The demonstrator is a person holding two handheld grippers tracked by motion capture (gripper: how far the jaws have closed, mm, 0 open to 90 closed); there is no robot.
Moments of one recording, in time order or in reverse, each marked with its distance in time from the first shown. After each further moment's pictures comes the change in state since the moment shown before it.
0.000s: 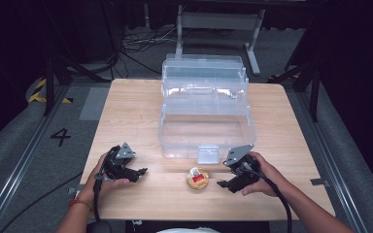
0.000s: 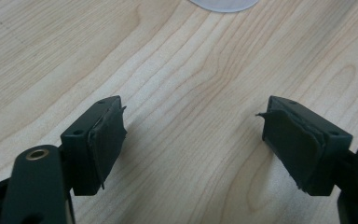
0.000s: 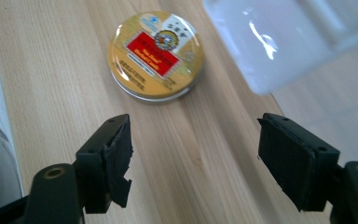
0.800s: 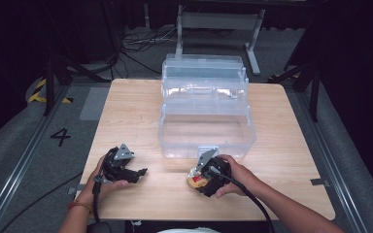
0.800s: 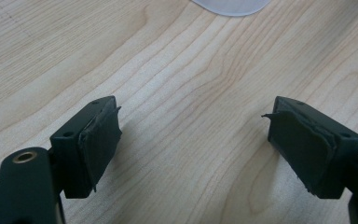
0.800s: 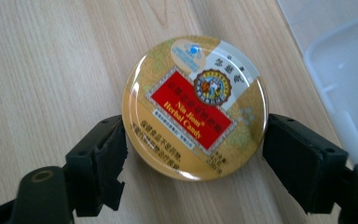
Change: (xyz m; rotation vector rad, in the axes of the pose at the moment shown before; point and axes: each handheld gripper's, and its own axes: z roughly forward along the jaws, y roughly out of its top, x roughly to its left) left arm -0.002 -0.006 0.001 -0.042 0.011 -0.044; right arm 0.020 0.042 0.059 0.135 0.012 -0.026
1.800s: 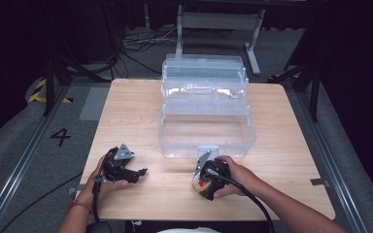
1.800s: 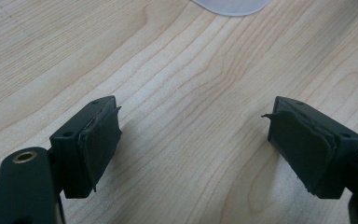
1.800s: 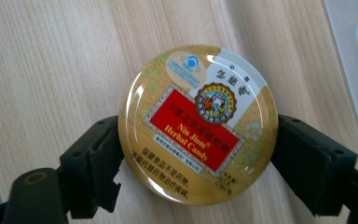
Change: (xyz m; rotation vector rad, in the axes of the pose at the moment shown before) left arm 0.000 0.000 0.000 0.001 0.001 0.000; right arm 0.005 0.002 0.000 0.130 0.021 -0.063
